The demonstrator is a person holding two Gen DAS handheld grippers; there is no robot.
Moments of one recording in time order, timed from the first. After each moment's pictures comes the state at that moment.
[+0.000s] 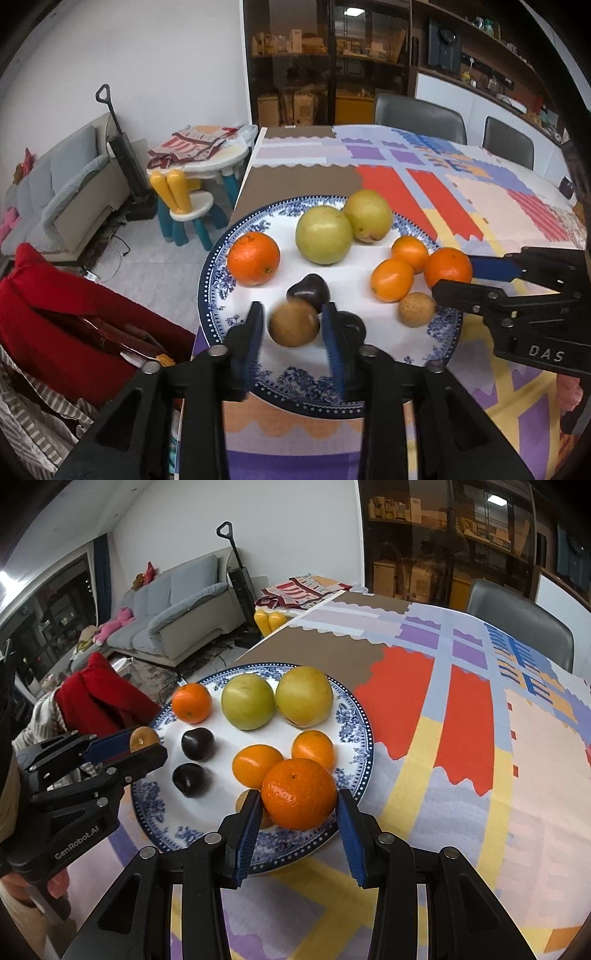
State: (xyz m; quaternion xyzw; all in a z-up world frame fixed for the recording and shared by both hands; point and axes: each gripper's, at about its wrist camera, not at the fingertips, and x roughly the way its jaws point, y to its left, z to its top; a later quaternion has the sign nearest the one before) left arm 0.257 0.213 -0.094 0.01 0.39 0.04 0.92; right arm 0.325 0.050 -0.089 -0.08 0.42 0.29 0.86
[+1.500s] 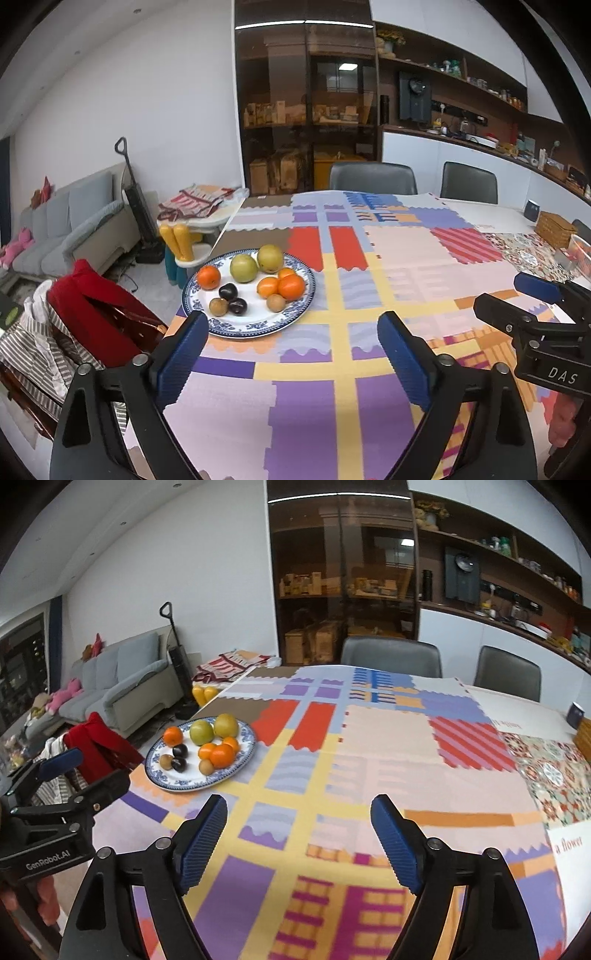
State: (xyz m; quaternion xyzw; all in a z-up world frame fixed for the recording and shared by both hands) left arm 0.092 0.075 0.010 0.01 0.28 0.04 0.96; right arm 0.141 -0.115 0.011 -0.02 0.30 0.15 0.94
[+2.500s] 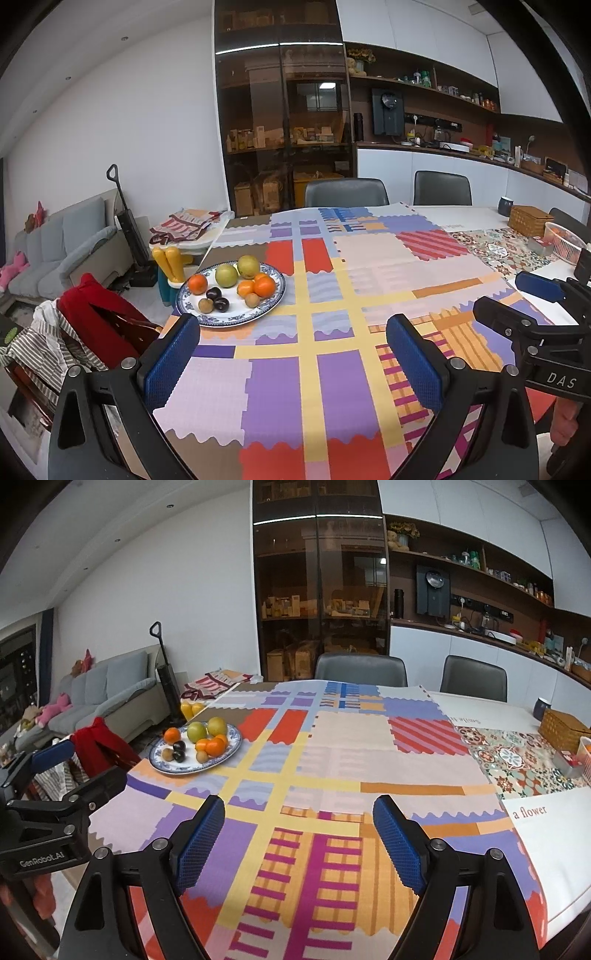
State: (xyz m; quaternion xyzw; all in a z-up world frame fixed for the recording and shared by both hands) left arm 0.021 0.033 0.022 0.03 0.24 0.02 0.97; right arm 0.050 -0.157 0.021 -0.01 0.26 0.12 0.96
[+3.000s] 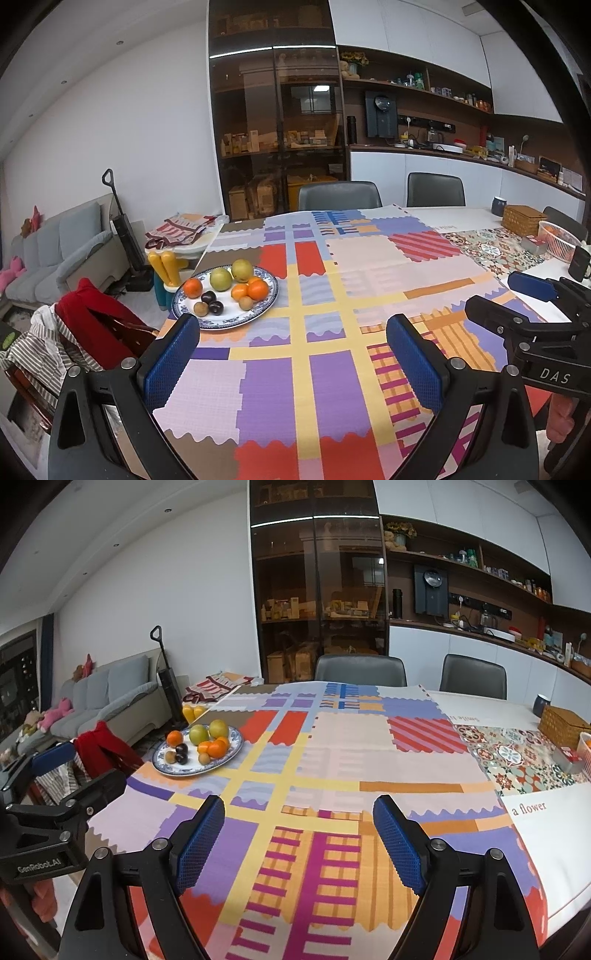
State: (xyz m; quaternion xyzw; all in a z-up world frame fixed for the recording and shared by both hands) left arm 0.013 0.028 0.029 0.04 0.23 0.01 0.97; right arm 0.044 -0.158 0.025 -0.01 0.26 0.12 0.96
